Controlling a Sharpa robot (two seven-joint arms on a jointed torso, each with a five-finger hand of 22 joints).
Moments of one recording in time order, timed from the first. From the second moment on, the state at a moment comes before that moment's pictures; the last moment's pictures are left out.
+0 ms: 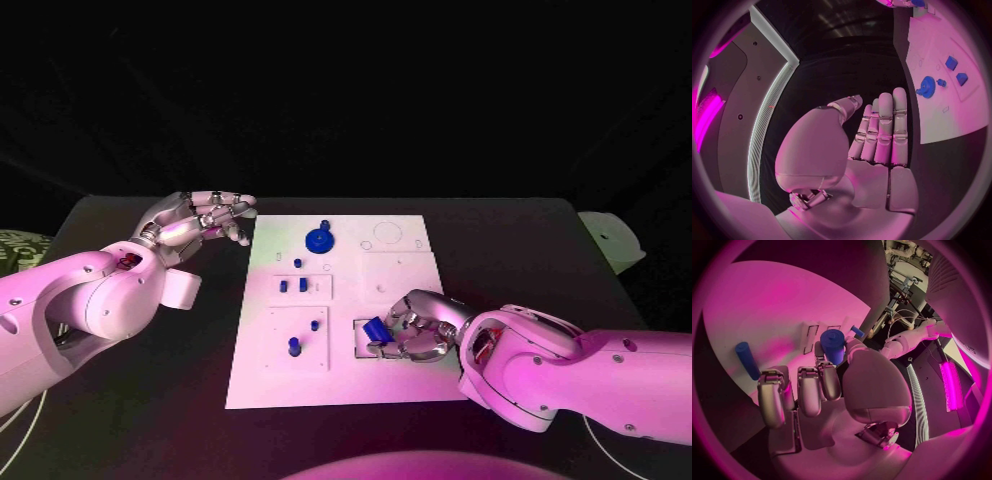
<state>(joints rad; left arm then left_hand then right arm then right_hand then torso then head) 1.21 -0.88 -0.03 1.51 -0.12 -0.16 0.32 1.34 -0.17 0.51 0.06 0.21 0.90 0.21 0.21 0.23 1.06 0.14 0.26 0.13 1.05 0.05 1.04 0.37 0.17 0.99 0.14 0.79 0.52 1.02 -1.11 -0.16 2.04 -1.27 -0.52 -0.45 1.17 -0.08 0.15 0.29 0.32 0.98 0.11 0.37 0.65 1.46 -0.01 1.37 1.31 1.47 -0.07 1.51 1.31 0.01 1.47 0.04 1.57 1.31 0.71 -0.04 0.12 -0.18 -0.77</state>
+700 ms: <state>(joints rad) 1.21 -0.88 -0.03 1.51 -0.12 -0.15 0.32 1.34 -0.17 0.51 0.06 0.21 0.90 0.21 0.21 0.23 1.06 0.14 0.26 0.13 1.05 0.05 1.04 0.37 0.17 0.99 0.14 0.79 0.52 1.03 -1.08 -0.16 2.02 -1.33 -0.47 -0.48 1.08 -0.09 0.07 0.29 0.26 1.04 0.05 0.40 0.67 1.46 -0.02 1.37 1.31 1.47 -0.08 1.51 1.31 0.01 1.47 0.03 1.57 1.31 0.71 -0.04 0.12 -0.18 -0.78</state>
